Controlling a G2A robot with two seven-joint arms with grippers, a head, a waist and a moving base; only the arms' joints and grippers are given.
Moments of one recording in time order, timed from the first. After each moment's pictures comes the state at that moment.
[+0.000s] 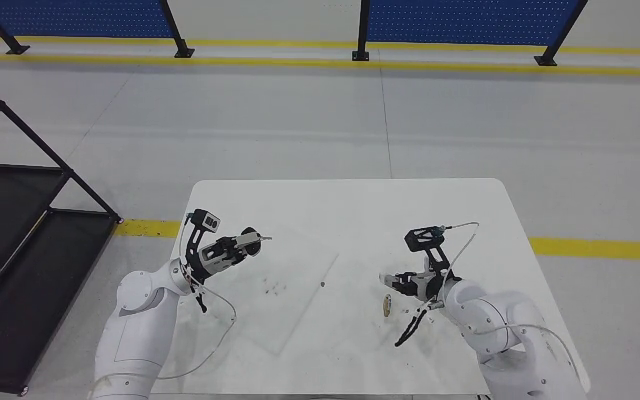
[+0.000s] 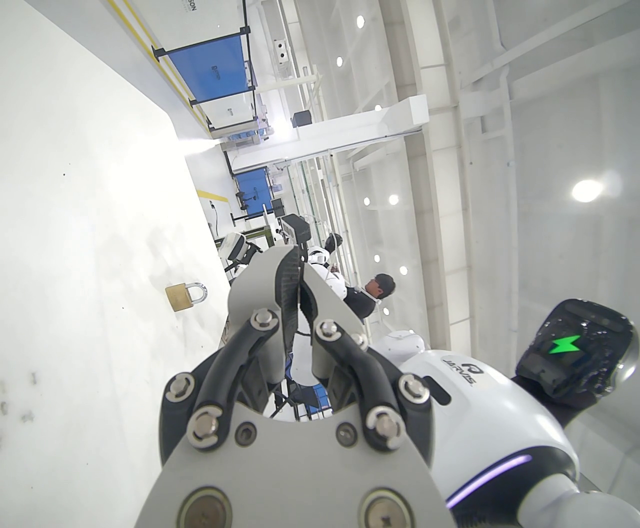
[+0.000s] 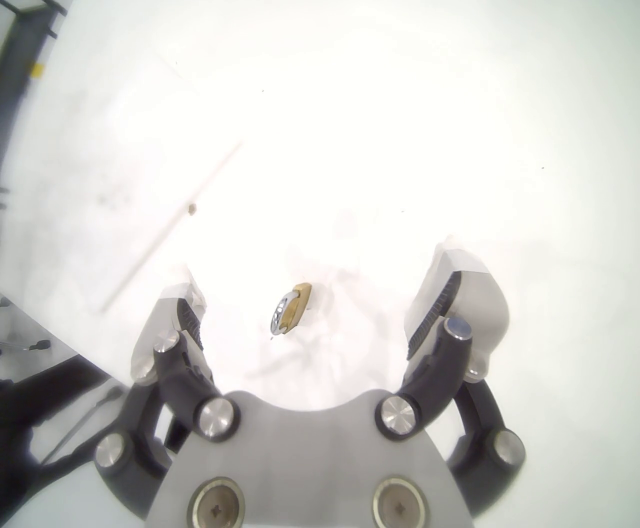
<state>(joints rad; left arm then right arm) 1.48 -1.22 -1.72 -1.37 -0.55 -0.33 -1.30 -1.52 -1.19 1.27 -2.04 -0.97 0.11 1.08</state>
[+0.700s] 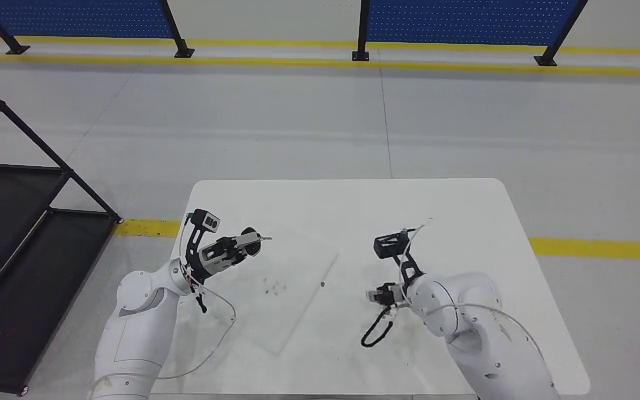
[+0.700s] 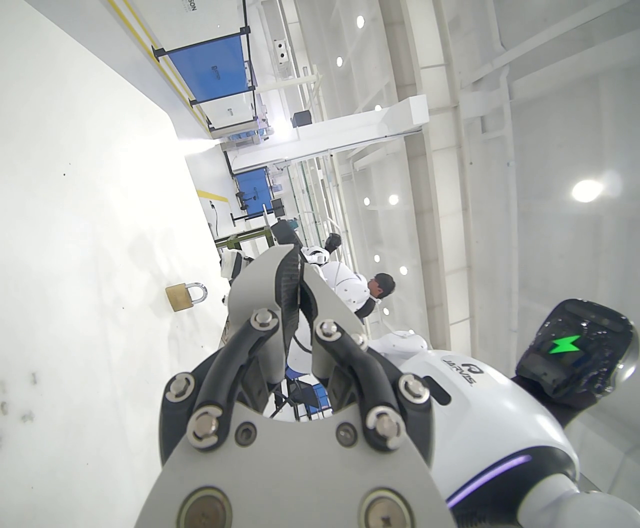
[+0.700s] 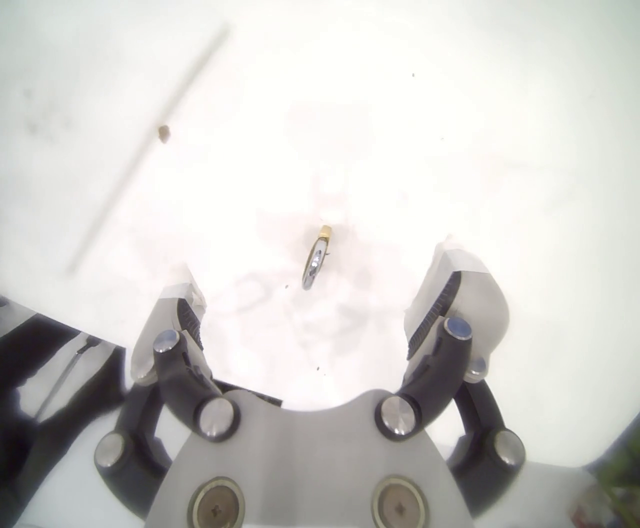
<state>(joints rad) 1.48 -1.22 -1.72 -1.37 -0.55 -0.33 -1.30 -1.31 -1.24 1.03 -1.99 -1.20 0.30 1.52</state>
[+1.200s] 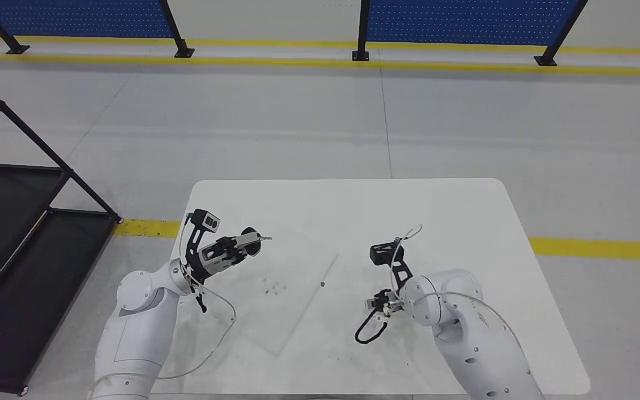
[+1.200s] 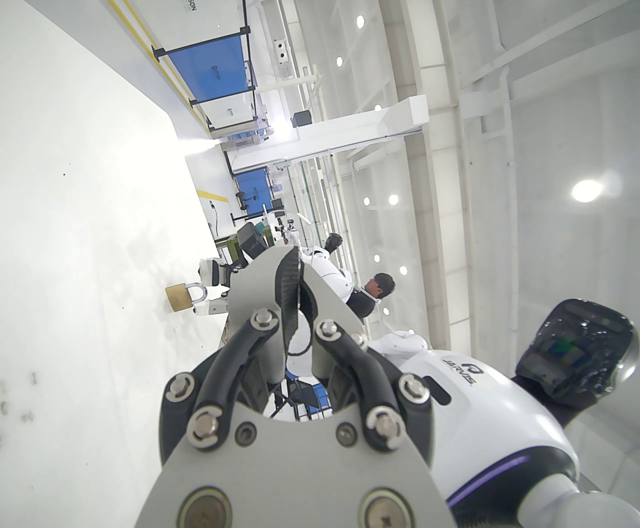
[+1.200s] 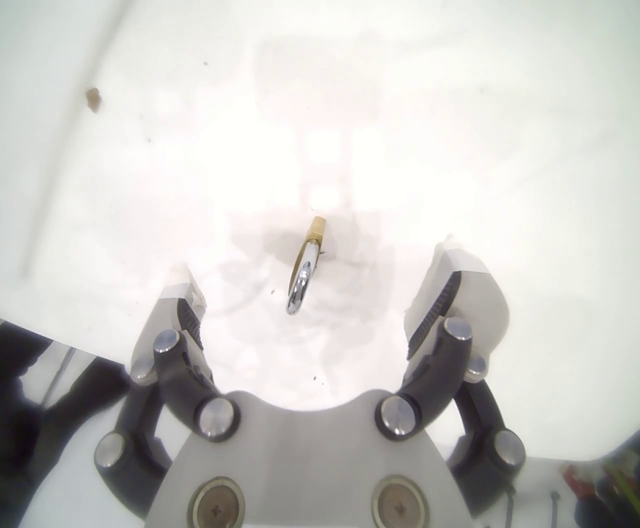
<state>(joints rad) 1.48 -1.22 -1.72 -1.37 -0.55 -0.33 -1.30 -1.30 -1.31 1.04 -1.85 -1.21 0.28 1.54</state>
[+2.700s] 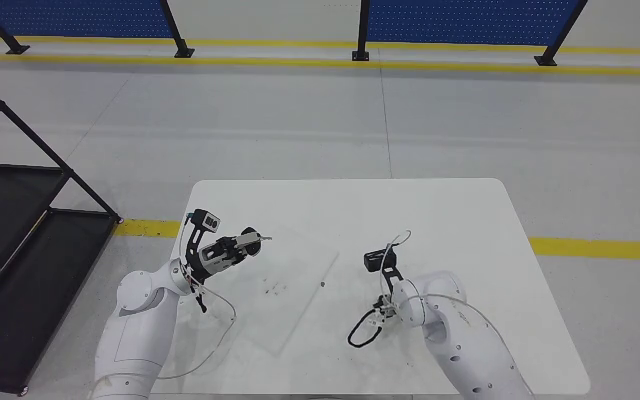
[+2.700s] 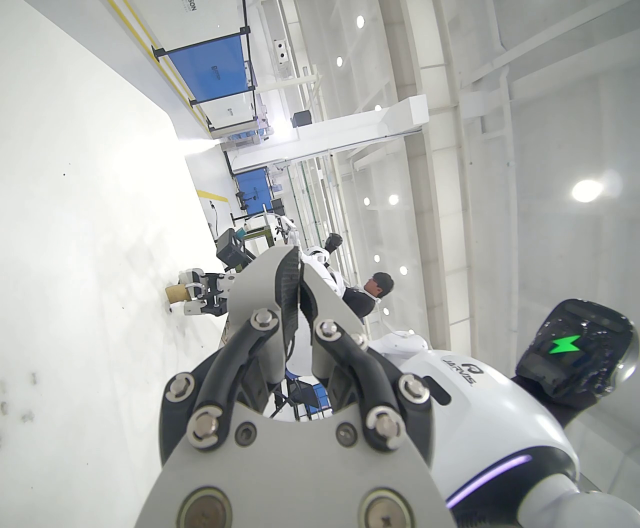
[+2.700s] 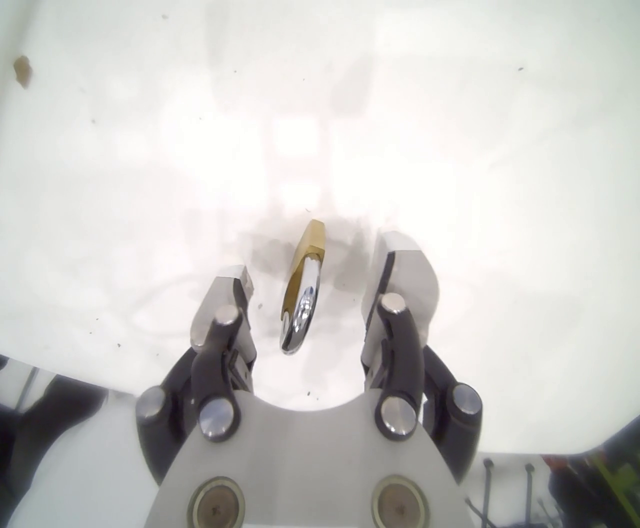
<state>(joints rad) 1.48 -1.22 -1.72 -1.37 -0.55 -0.33 -1.30 -1.27 -1.31 0.96 -1.77 -1.27 0.28 1.54</state>
